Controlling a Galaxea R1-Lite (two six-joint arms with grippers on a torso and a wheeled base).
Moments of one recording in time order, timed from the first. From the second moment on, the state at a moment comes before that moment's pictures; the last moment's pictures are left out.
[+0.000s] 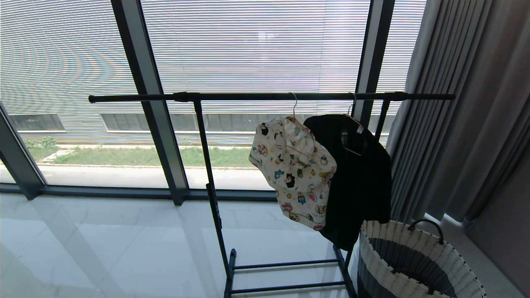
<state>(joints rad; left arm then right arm) 0.14 0.10 0.00 -0.02 0.29 0.30 0.10 0.11 -0.05 0.02 -0.43 -0.29</state>
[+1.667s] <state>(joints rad) 0.00 0.00 0.00 0.06 -0.04 0.16 0.00 0.06 -0.04 0.03 -0.37 -0.13</state>
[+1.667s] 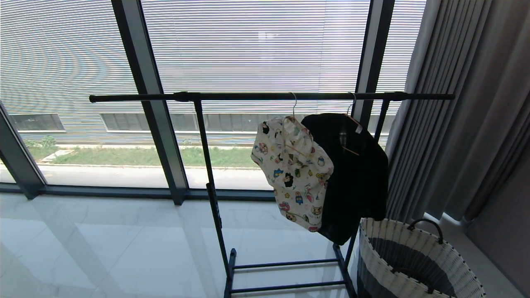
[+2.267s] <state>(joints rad) 0.00 0.00 0.00 0.06 -0.04 0.16 0.00 0.01 0.00 -0.11 -0.05 -0.22</state>
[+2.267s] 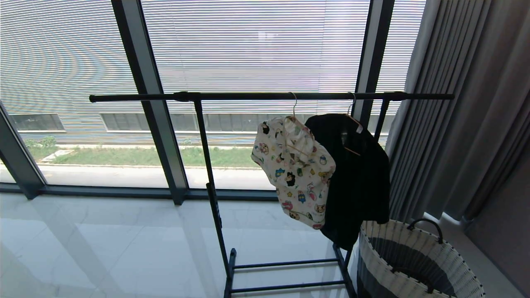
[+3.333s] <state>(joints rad) 0.00 0.00 0.00 0.06 -0.04 0.16 0.00 0.00 0.00 -0.01 0.08 -0.06</state>
